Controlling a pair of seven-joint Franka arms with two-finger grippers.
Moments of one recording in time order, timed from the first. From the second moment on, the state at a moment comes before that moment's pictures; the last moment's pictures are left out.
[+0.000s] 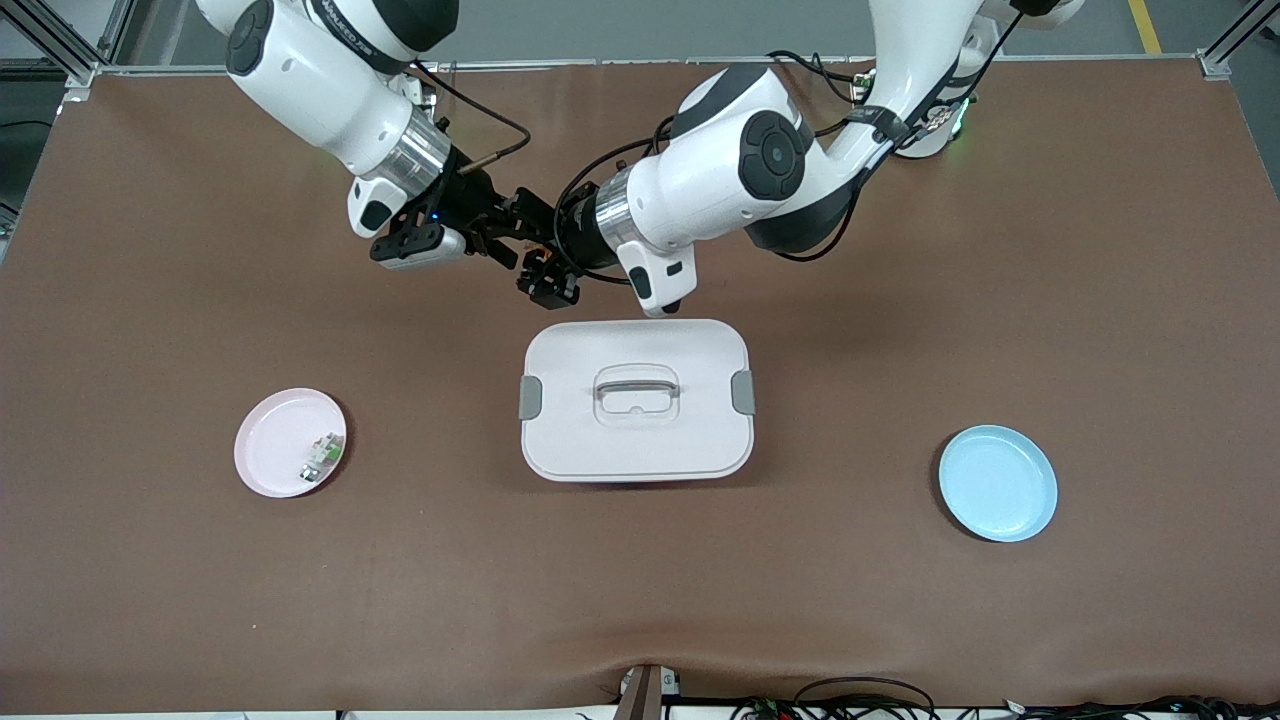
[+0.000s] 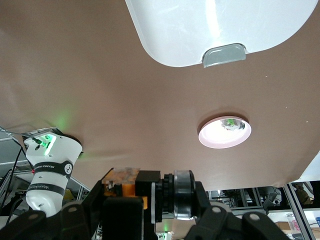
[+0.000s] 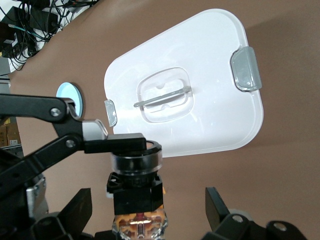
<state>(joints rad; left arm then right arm) -0.45 0.56 -0.46 -1.30 -0.47 2.20 -1.92 0.41 -0.08 0.18 -2.09 0.60 2.38 0.45</state>
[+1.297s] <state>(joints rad) -0.45 0.56 -0.45 -1.30 -0.47 2.20 -1.92 0.41 -0.08 0.18 -2.08 0.60 2.38 0.46</state>
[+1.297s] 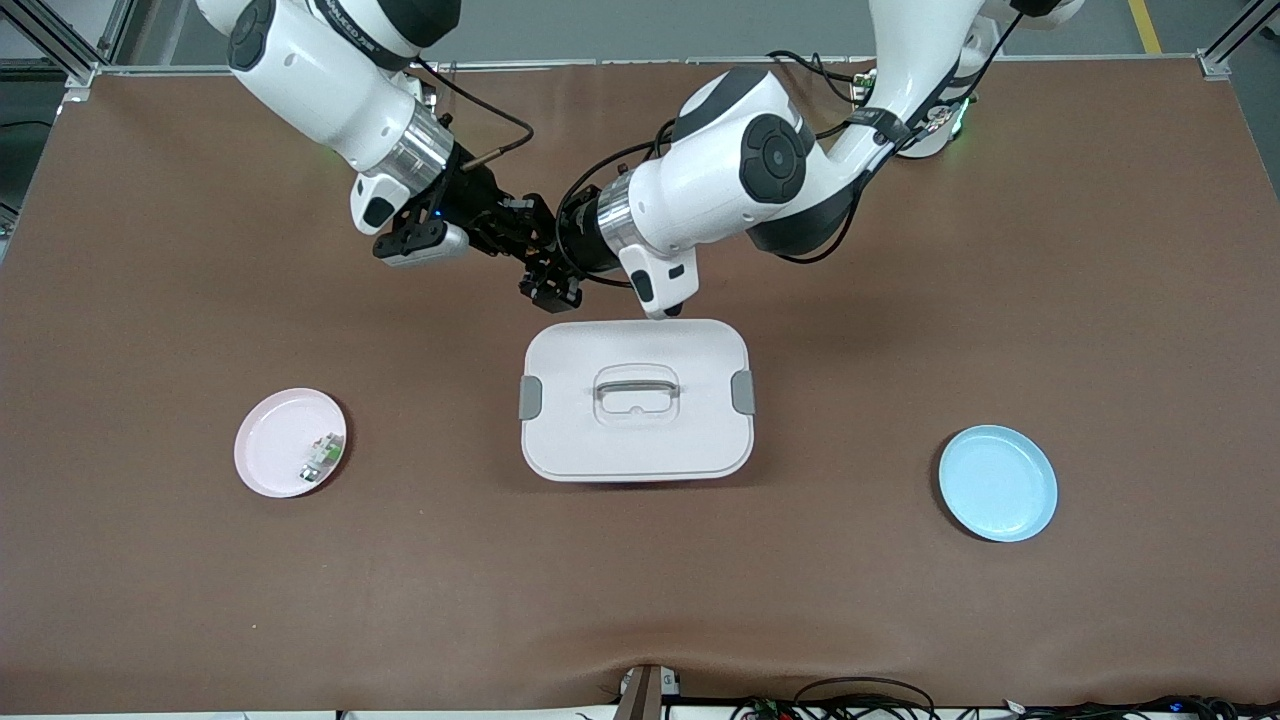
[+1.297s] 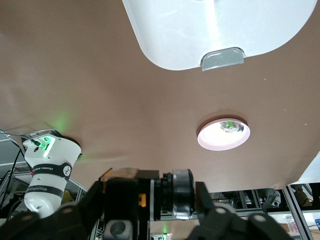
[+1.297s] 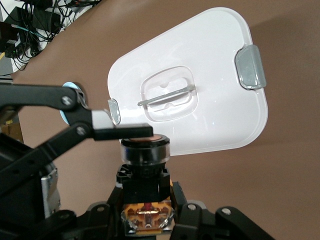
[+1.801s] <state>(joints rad) -0.44 0.55 -0.44 -1.28 -0.44 2.20 -1.92 0.41 -0.08 0.18 -2.08 0.58 2.38 0.45</state>
